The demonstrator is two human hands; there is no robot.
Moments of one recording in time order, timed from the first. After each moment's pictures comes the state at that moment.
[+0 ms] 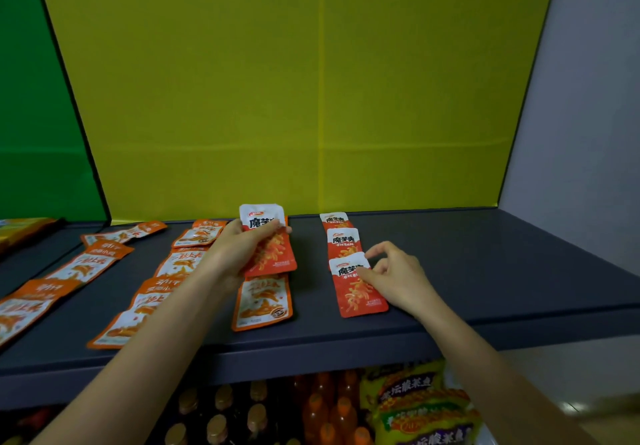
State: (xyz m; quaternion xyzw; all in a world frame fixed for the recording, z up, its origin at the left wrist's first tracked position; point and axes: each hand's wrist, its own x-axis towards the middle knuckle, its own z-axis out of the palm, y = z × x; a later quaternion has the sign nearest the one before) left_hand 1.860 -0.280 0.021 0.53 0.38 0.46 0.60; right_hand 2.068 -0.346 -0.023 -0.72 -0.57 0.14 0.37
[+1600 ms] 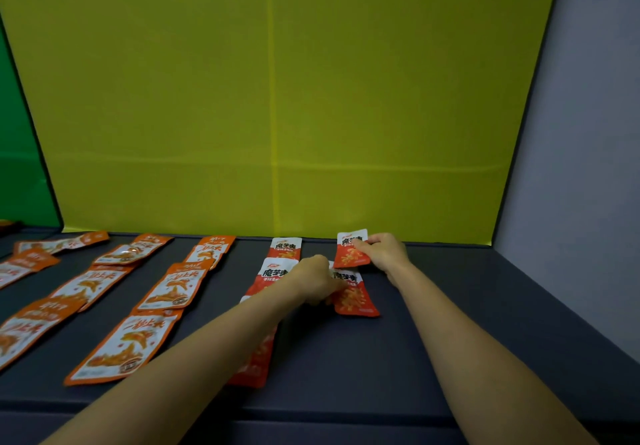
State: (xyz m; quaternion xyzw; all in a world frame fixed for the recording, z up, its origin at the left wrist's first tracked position) left_hand 2.075 -0.255 0.009 0.79 0.56 0.10 0.24; right_hand 2.225 -0.214 -0.012 -0.72 -0.51 0.22 0.42
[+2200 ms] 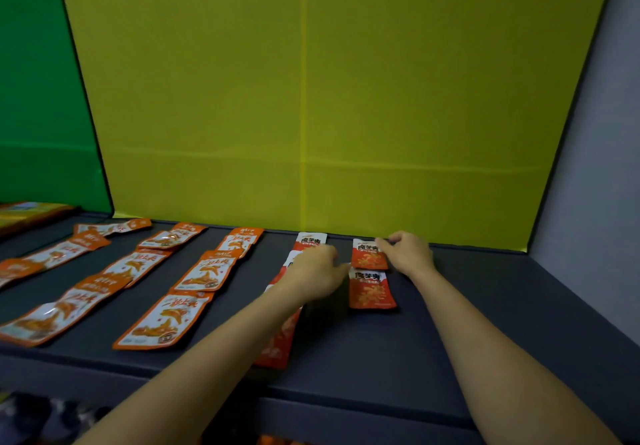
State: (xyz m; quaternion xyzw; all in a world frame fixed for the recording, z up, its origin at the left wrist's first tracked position) left_hand 2.050 -0.269 0.008 0.78 0.57 0.19 0.15; right_hand 2.223 -0.219 -0.010 -0.74 -0.58 0.11 0.33
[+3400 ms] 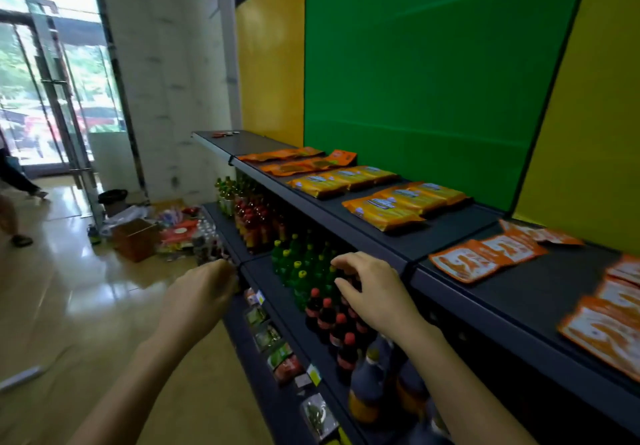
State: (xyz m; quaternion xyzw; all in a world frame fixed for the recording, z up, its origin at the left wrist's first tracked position) left_hand 1.419 -0.551 -0.058 0.38 0.88 0.26 -0.14; right_hand 1.597 -0.379 -0.038 -0.21 -0.93 0.20 0.24
